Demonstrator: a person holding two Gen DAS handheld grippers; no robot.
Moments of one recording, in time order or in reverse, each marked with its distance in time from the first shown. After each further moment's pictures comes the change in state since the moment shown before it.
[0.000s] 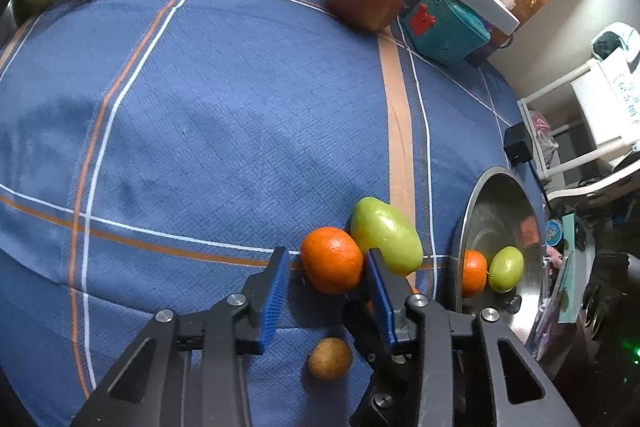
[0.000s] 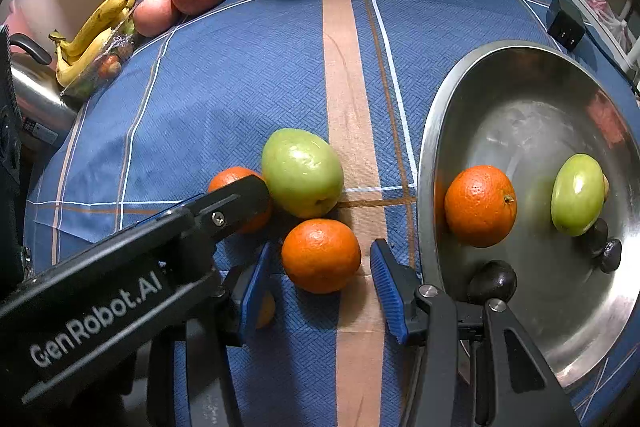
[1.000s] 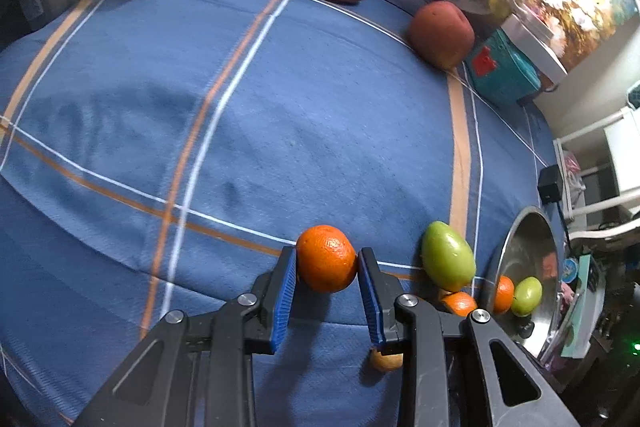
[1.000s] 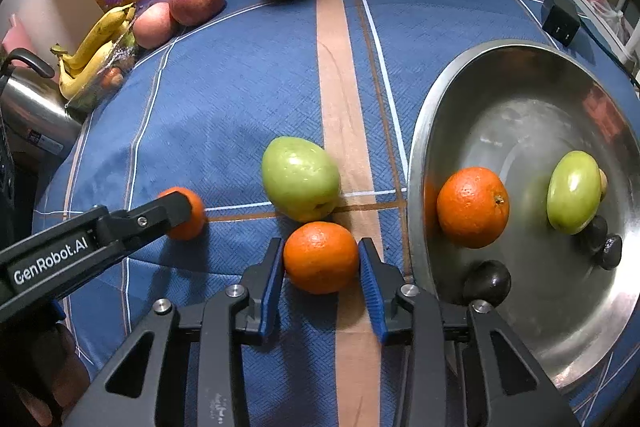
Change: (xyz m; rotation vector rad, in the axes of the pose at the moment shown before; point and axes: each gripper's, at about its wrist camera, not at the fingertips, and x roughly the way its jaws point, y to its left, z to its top) left arm -0.039 0.052 -0.002 -0.139 -0.036 0.113; right arm -0.010 -0.010 0.002 0.028 -0.016 0.028
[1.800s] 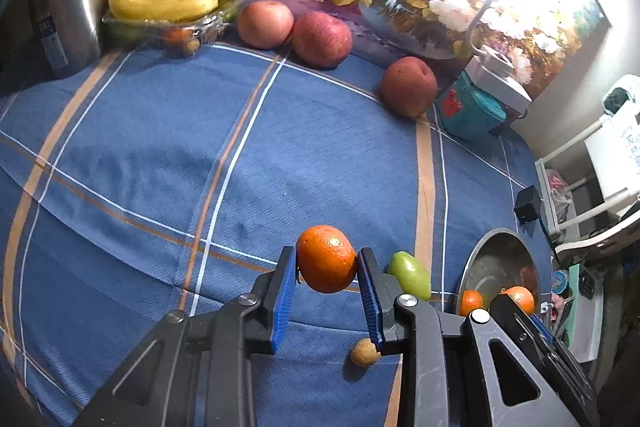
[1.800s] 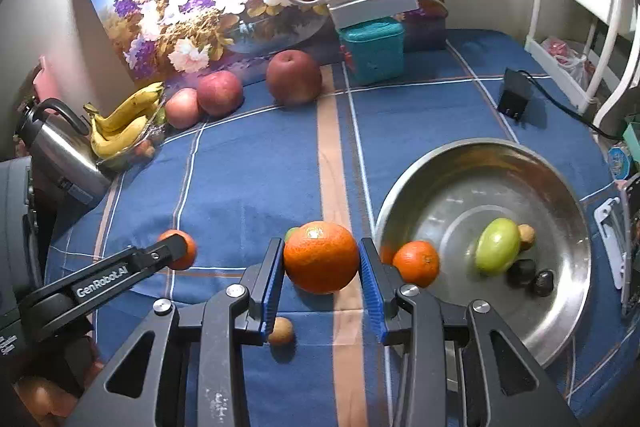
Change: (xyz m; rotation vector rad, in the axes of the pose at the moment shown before) left arm -0.063 -0.017 -0.005 0.047 -0.157 0.008; right arm -0.092 0.004 0.010 0.012 -0.241 -0.013
